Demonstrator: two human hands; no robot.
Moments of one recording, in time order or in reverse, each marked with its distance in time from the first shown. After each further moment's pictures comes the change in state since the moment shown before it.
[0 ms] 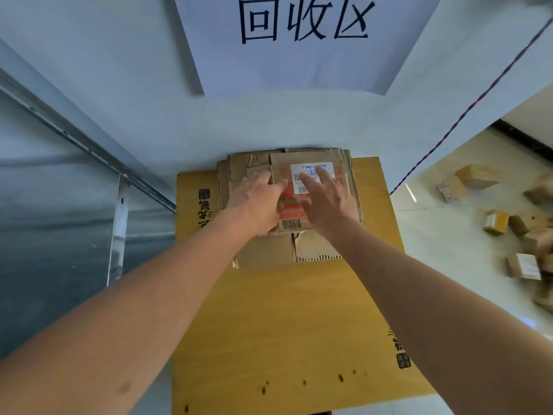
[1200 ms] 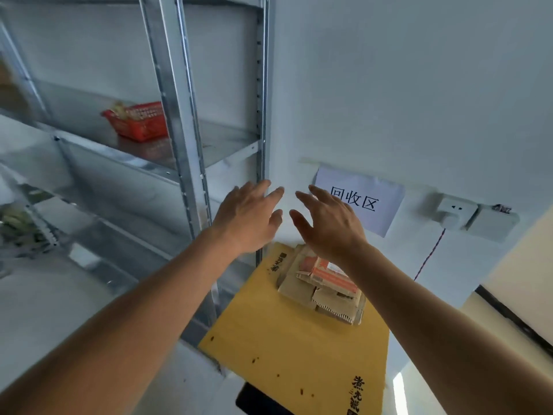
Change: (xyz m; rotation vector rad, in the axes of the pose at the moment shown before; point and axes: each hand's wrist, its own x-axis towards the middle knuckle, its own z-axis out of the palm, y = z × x) left_hand -0.431 0.201 -0.181 0.199 0.741 -0.459; right_hand -0.356 -0.032 -0.280 -0.009 0.417 -0.830
